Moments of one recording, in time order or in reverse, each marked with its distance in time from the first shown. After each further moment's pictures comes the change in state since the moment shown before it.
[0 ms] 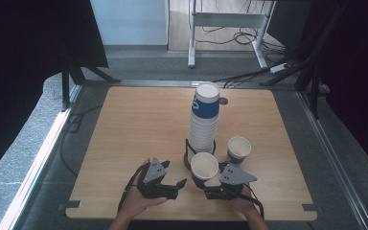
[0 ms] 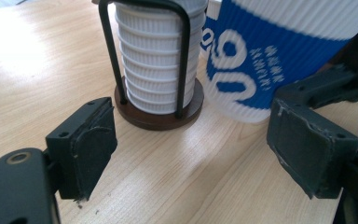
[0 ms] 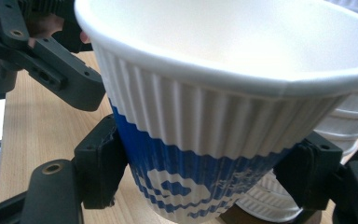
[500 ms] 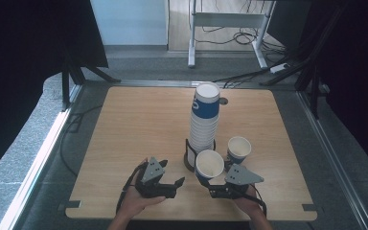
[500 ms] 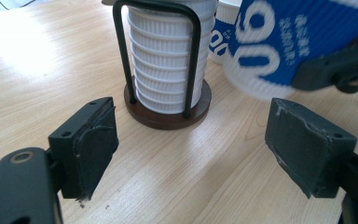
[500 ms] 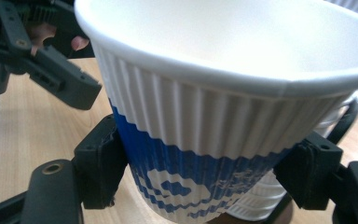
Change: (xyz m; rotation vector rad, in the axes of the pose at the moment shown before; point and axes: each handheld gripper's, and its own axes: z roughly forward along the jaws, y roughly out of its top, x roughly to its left) left arm 0.000 0.002 -0.006 -0.004 0.027 -0.001; right arm -0.005 0.007 -0.014 -0.029 -0.039 -0.022
